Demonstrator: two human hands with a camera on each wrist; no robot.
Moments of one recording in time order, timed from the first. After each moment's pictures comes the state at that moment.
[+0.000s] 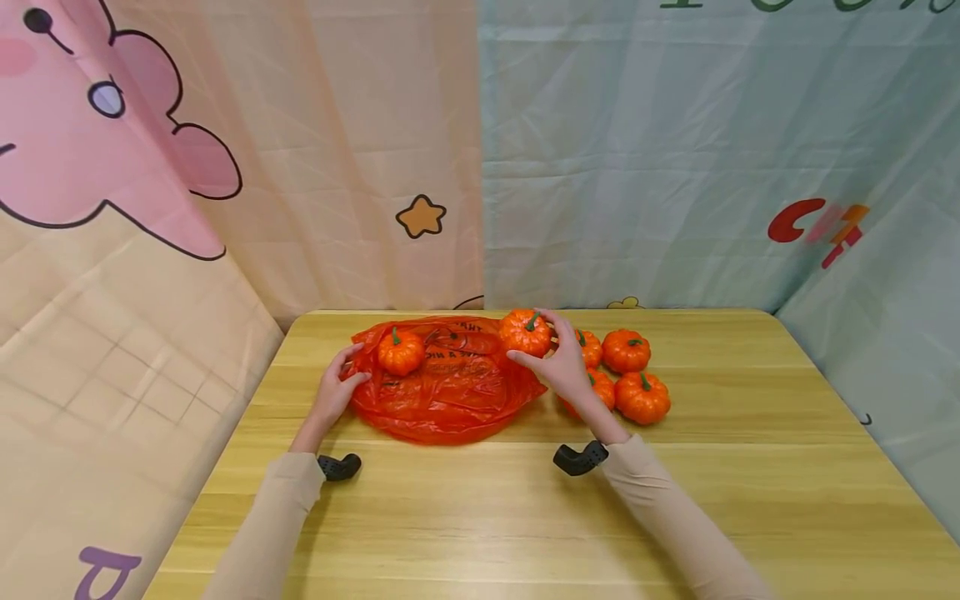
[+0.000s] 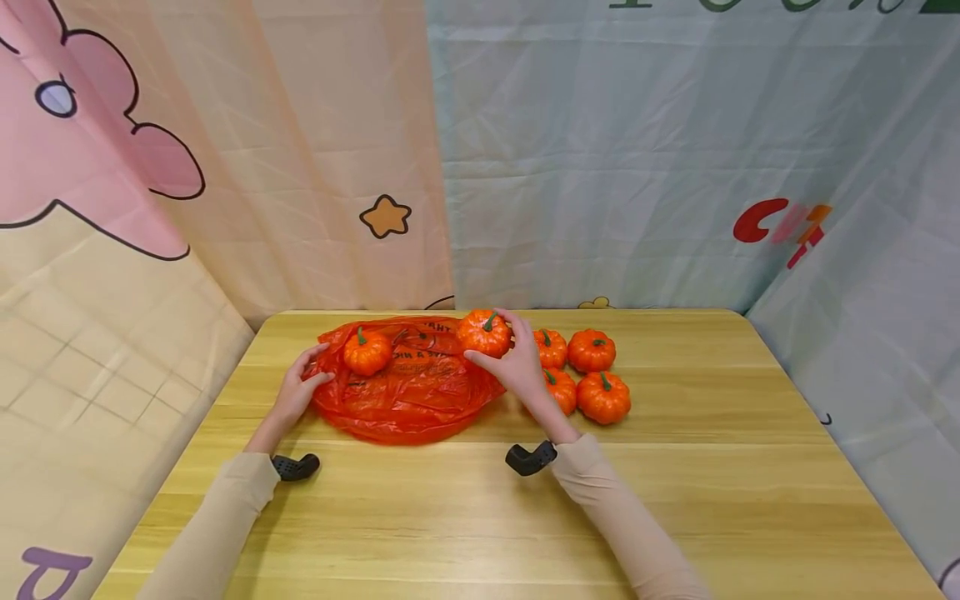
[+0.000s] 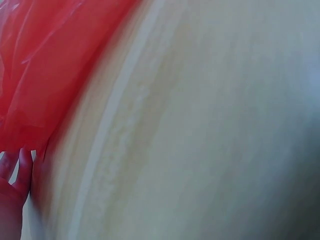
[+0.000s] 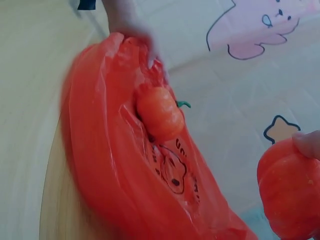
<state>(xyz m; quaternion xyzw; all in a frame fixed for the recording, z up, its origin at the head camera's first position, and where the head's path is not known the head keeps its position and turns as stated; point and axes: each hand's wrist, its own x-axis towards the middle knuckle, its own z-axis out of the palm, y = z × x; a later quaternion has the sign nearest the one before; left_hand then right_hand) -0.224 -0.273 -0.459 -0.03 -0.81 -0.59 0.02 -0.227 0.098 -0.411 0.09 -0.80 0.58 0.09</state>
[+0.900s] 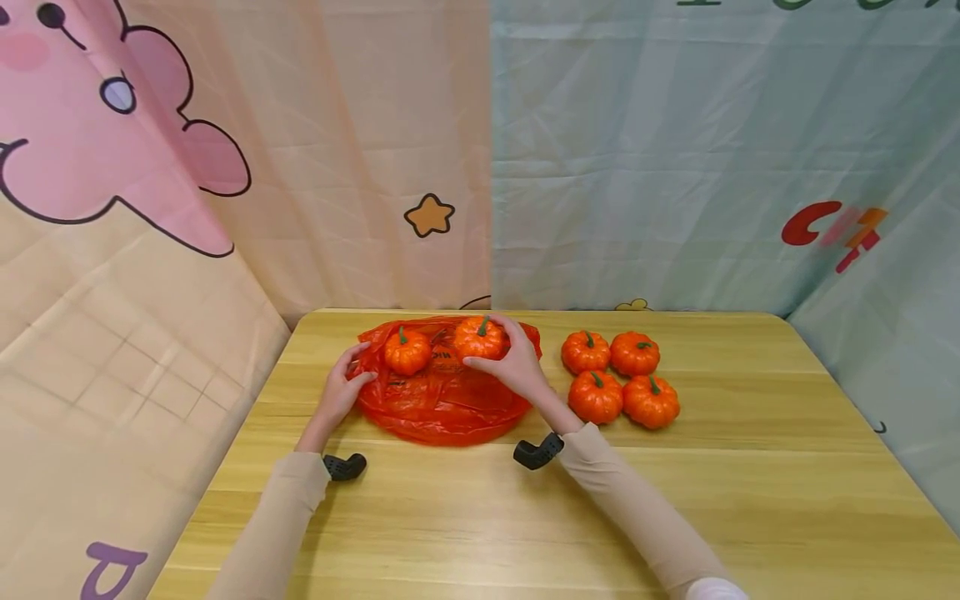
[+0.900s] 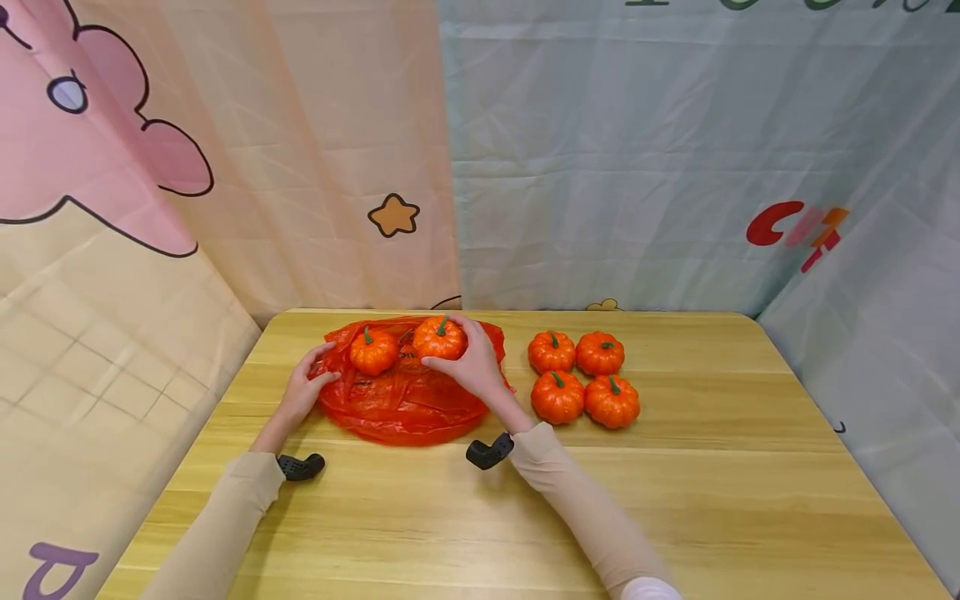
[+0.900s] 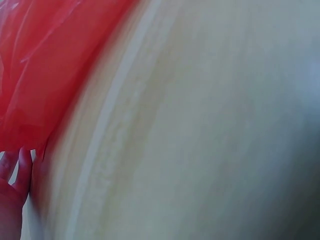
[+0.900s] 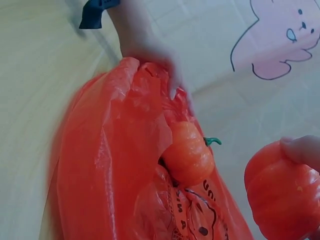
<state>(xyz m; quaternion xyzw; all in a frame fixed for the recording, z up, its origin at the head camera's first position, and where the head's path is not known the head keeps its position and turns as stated) -0.238 -0.283 -0.483 -0.03 -0.81 -0.58 0.04 -0.243 0.031 -0.420 0.13 -0.82 0.56 0.04</state>
